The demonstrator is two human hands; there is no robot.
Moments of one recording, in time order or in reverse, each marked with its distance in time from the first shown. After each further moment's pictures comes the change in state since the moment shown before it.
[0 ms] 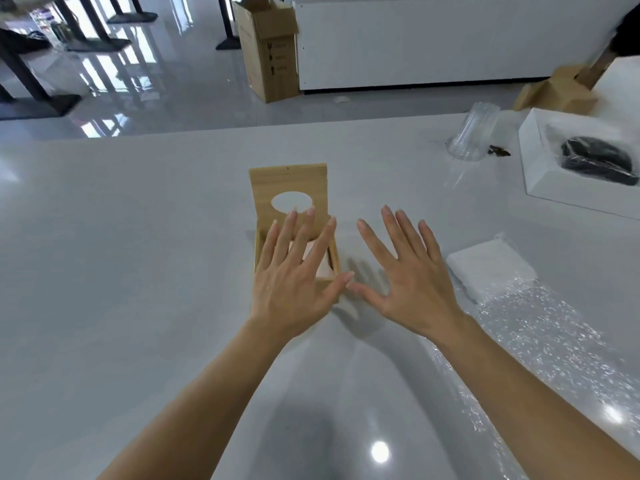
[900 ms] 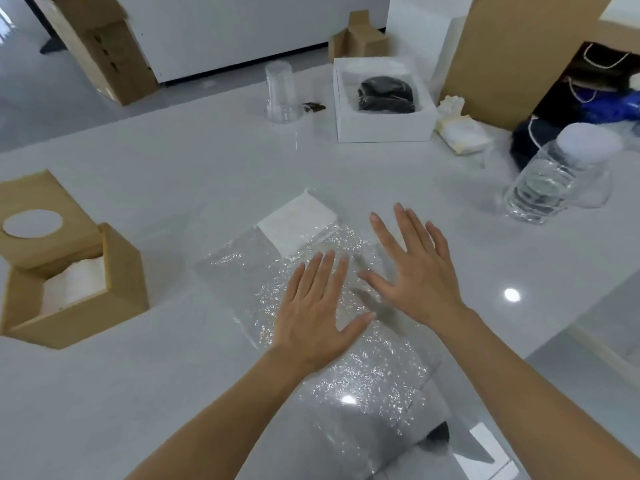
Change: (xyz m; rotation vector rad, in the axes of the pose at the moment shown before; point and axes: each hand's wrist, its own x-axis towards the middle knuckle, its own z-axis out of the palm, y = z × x) left_hand -0.029 0.267 0.079 -0.196 -0.387 0.331; right_hand -0.190 0.202 -0.041 -0.103 0.014 0.455
